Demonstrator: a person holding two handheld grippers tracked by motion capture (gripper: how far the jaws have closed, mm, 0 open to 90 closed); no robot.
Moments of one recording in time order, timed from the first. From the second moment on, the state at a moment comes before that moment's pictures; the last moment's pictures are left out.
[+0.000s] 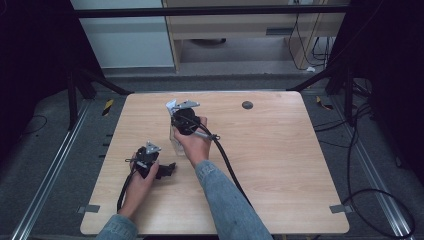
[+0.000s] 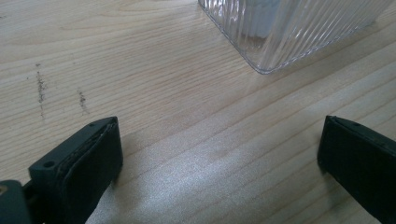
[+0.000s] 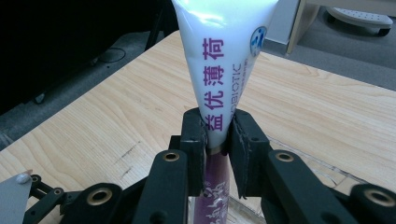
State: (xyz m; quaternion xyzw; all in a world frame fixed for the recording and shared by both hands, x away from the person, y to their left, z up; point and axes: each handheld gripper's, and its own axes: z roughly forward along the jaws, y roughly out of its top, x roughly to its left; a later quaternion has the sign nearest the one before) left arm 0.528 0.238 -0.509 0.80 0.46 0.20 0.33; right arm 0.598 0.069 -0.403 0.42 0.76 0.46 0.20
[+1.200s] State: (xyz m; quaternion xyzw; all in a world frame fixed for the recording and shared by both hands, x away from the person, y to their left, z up) left arm 0.528 0.238 -0.509 0.80 0.46 0.20 0.33; right arm 0.594 0.064 -0.401 0.41 0.77 0.45 0.20
